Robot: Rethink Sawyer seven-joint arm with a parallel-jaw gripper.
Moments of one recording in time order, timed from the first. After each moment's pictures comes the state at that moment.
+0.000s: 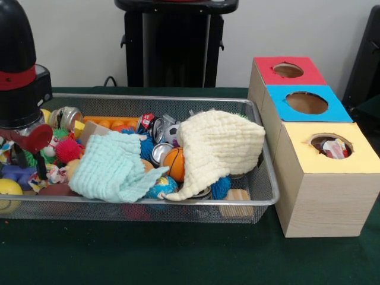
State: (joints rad) arm -0.85 -0.38 0.33 1.32 -0.53 0.70 2.03
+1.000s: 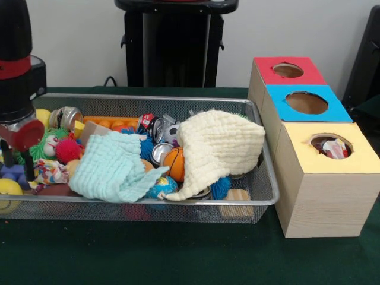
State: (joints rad) arm -0.77 -0.41 0.28 1.22 -0.46 0.75 2.03
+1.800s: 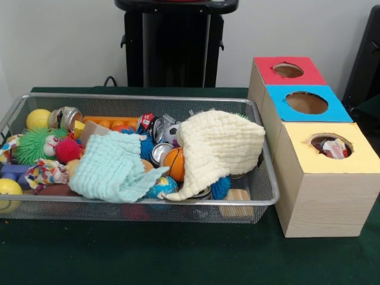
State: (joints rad) arm -0.77 -0.41 0.28 0.98 -0.38 1.00 2.03
